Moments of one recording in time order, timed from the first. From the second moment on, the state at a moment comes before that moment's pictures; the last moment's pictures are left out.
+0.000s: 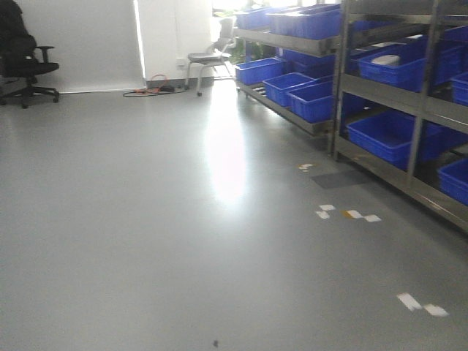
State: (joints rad) left arm -0.07 0.31 -0.47 -0.38 0.35 0.36; right arm 0.17 0.31 -0.40 -0.10 0.20 0.06
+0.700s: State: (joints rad) left arm -0.07 0.31 -0.47 -0.38 0.35 0.36; right arm 0.17 0.31 -0.40 -0.10 0.20 0.06
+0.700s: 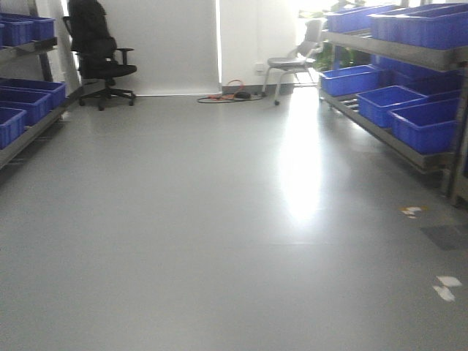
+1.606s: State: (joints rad) left arm -0.07 0.31 -0.47 -0.38 0.35 0.36; right arm 0.17 0.31 -0.40 -0.10 0.20 0.06
